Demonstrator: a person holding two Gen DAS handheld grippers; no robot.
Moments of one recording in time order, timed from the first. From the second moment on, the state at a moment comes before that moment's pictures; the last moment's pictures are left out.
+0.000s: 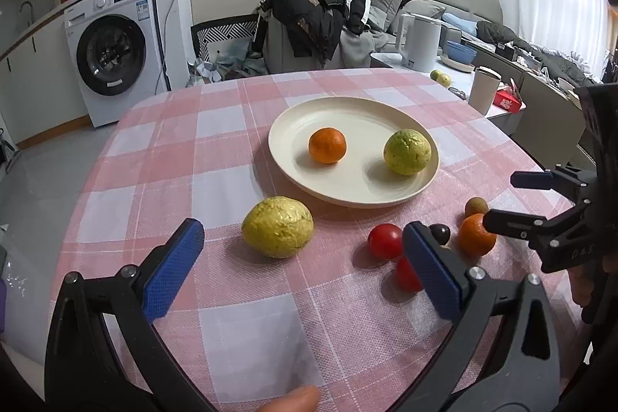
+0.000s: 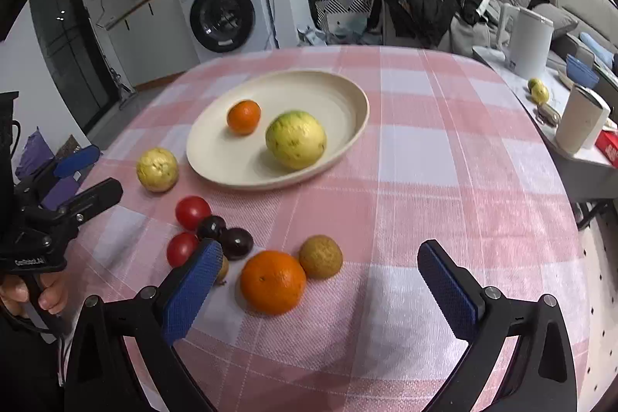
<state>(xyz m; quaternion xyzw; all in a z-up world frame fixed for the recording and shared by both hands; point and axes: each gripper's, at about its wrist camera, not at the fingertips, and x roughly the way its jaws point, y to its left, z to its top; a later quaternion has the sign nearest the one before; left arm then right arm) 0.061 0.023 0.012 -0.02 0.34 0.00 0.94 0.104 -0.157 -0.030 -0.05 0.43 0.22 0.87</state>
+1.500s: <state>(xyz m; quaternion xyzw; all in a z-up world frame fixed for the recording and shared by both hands) 0.075 0.021 -0.014 -0.02 0.37 0.00 0.93 0.088 -0.133 -0.054 -0.11 0.46 0.31 0.82</state>
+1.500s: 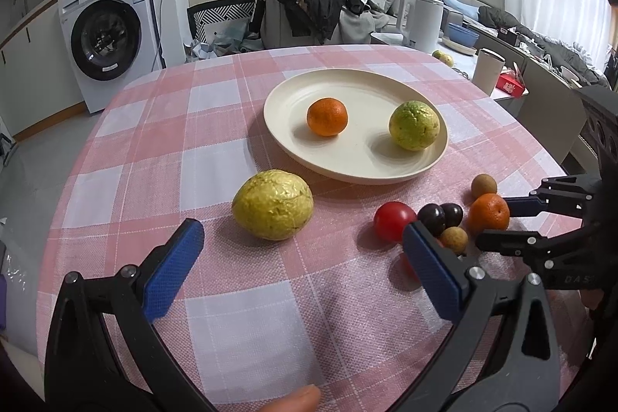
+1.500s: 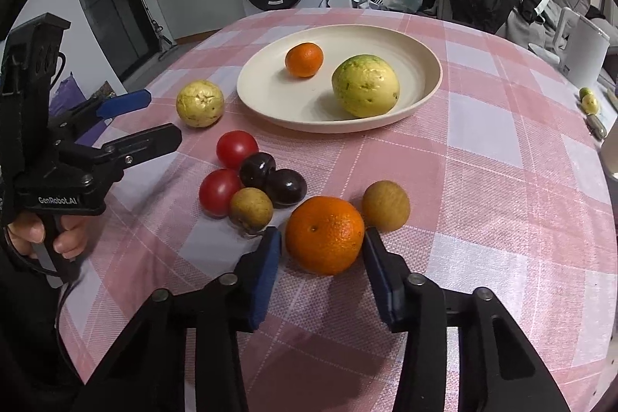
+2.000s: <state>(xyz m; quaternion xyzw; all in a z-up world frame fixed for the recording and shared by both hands) 0.082 0.030 -0.022 -0.03 0.39 0.02 0.92 0.084 -0.143 -0.035 -0.08 0.42 0.33 0.84</state>
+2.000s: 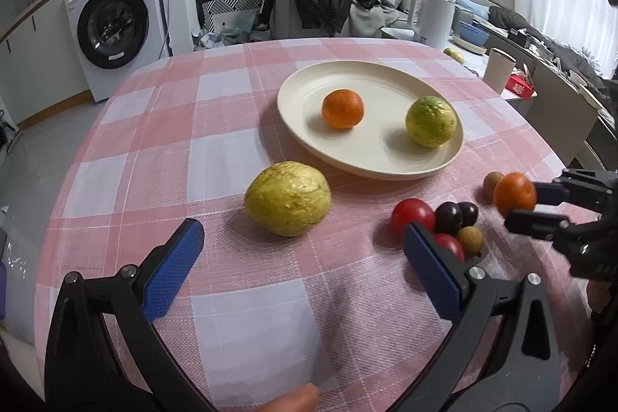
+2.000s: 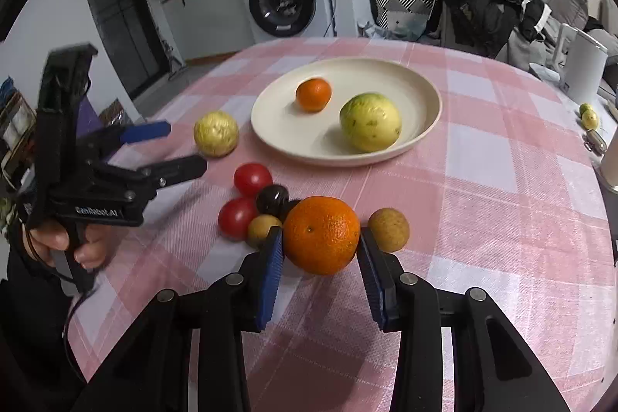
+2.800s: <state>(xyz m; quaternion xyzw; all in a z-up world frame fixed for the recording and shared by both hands) 0.122 0.054 -0.046 -0.08 0.43 0.03 0.90 0.090 -0.155 -0.025 -0.04 0.39 0.32 0.86</state>
